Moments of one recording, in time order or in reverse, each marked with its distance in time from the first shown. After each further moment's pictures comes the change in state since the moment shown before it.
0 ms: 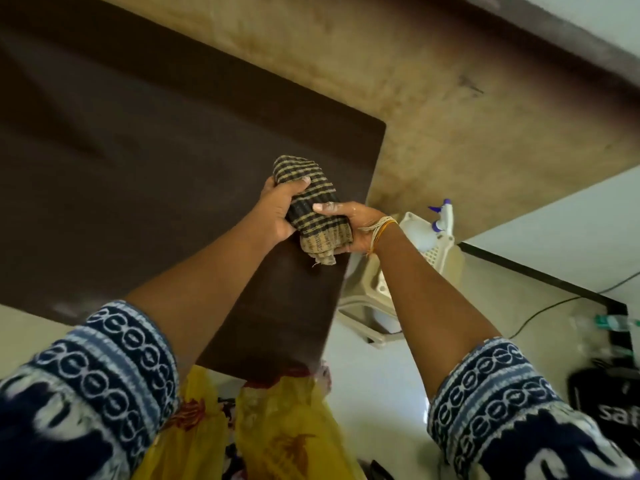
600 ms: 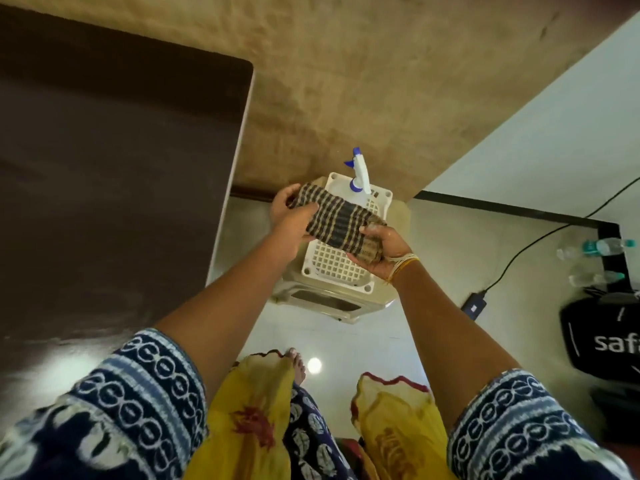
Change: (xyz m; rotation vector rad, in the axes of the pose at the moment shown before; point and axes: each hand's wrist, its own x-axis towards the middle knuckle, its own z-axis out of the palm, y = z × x) left_hand 0.085 -0.216 0.152 0.450 0.127 -0.019; right_hand -0.056 0.154 -0.259 0.701 0.472 -0.146
